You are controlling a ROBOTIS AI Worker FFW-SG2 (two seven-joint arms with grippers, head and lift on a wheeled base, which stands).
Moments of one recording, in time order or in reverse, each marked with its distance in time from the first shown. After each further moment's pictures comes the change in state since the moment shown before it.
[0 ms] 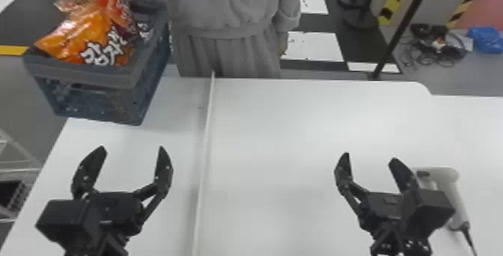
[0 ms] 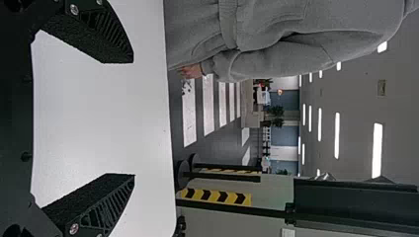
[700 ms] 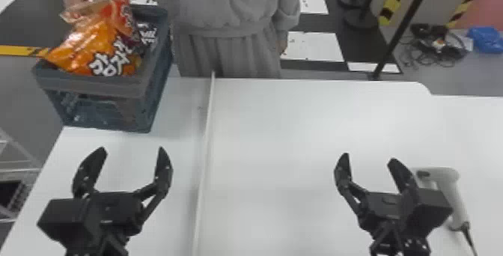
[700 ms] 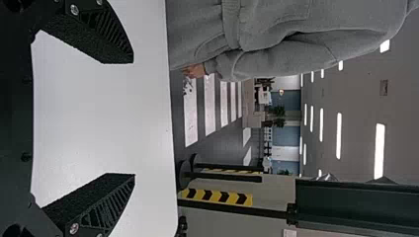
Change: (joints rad) left arm -0.006 -0.001 0.001 0.008 0.005 0.006 0.003; right arm -0.008 -0.001 0.000 0.011 0.000 0.003 0.001
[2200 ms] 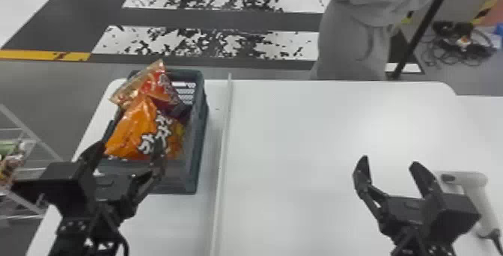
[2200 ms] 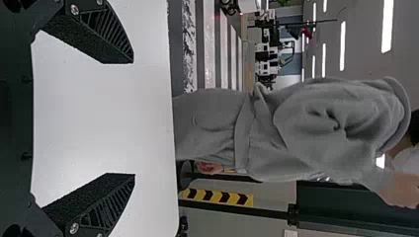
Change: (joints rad) left arm -0.035 -0.007 0.120 -0.141 0.059 0.313 -0.057; right arm -0.001 0.000 0.000 0.004 0.001 0.000 0.002
